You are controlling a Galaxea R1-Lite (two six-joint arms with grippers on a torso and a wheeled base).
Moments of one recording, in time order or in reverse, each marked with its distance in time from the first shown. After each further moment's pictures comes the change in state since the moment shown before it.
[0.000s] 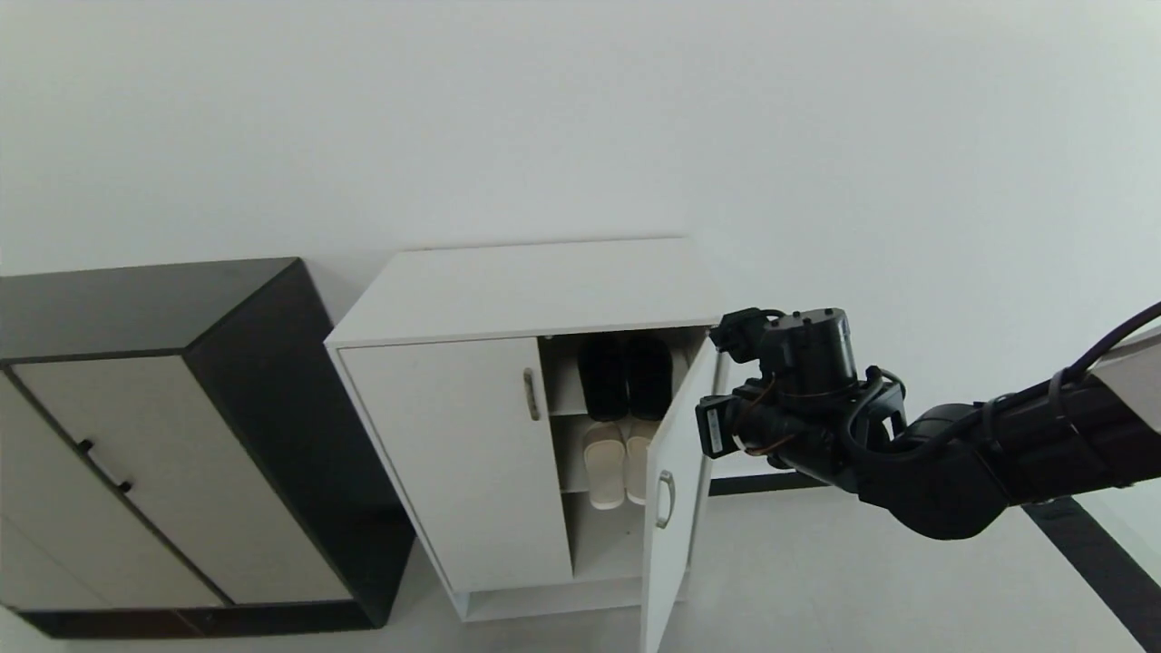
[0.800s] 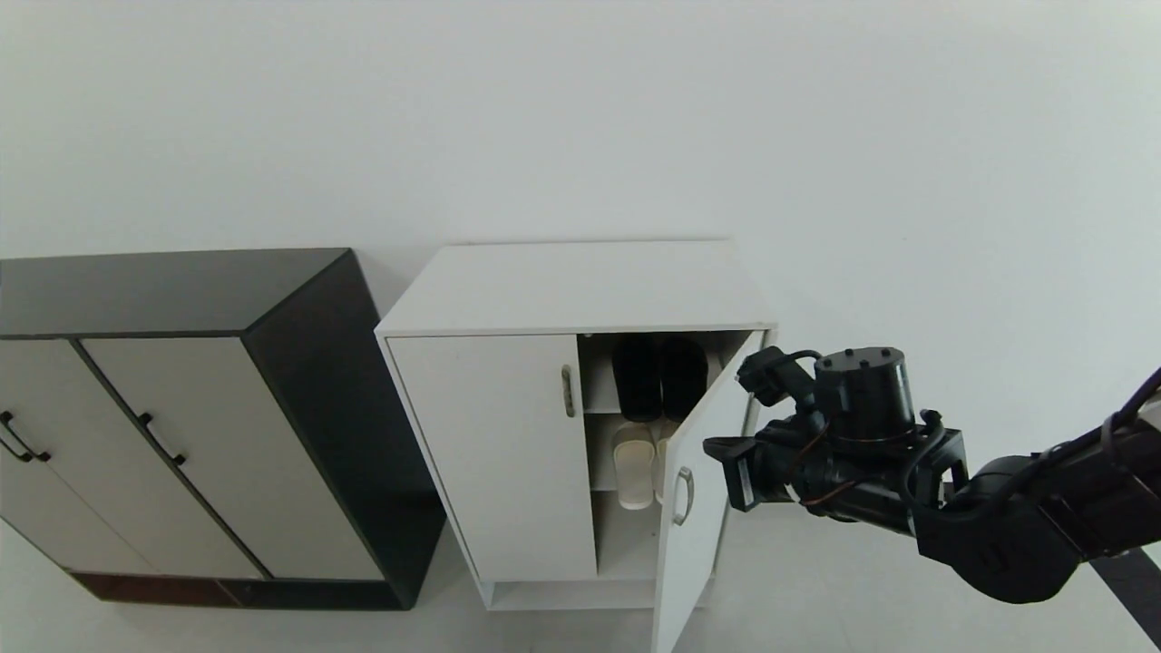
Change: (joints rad) left arm 0.000 0.000 0.000 0.000 0.000 0.001; right arm -0.041 -0.071 0.256 -0.180 0.280 -0.046
